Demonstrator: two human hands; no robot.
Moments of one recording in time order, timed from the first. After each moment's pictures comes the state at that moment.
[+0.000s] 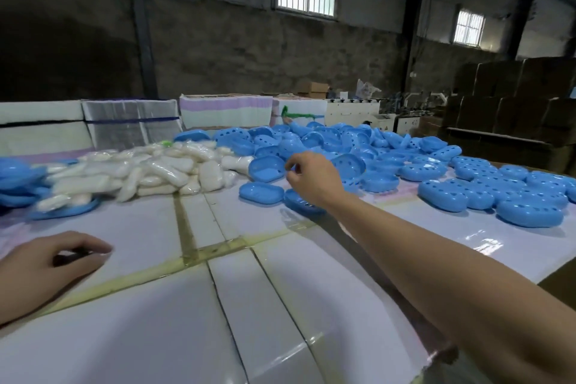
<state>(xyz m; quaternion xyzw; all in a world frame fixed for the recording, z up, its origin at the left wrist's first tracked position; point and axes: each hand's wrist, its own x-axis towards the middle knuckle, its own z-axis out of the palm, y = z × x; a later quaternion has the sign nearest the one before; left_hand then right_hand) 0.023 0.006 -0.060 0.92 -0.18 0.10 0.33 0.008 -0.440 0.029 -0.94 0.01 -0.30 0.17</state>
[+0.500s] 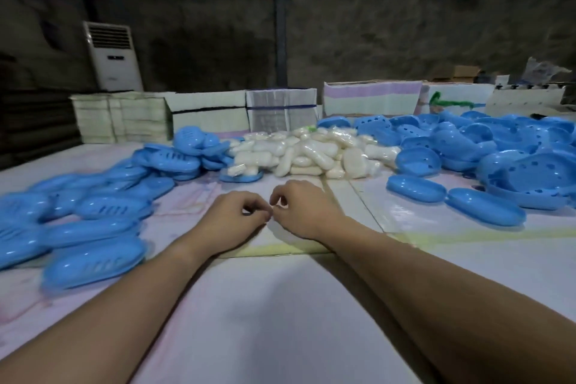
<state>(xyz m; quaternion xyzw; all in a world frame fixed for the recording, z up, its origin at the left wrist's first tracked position) -0.003 -0.016 -0.025 0.92 -0.13 0.16 0.34 0.026 -0.187 -0.008 -0.94 -0.27 -0.16 0.17</state>
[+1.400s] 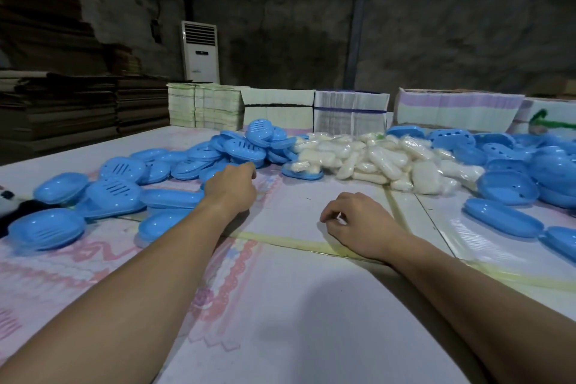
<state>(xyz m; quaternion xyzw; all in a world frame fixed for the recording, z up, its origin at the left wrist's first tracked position) 0.006 0.064 -0.004 0.97 0.17 0.18 0.08 0.015 -0.192 -0.015 -0.91 -0.36 -0.12 0.17</state>
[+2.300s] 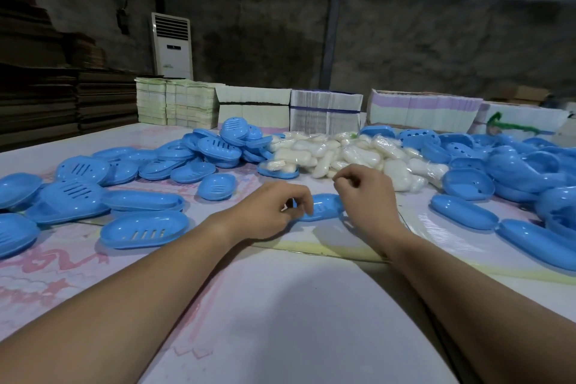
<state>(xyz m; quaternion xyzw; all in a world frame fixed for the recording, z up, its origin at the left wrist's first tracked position) -0.014 -0.015 -0.008 0.92 -0.24 0.15 0.26 0.025 -0.209 -0.001 -0.84 -0.18 -0.30 0.42</state>
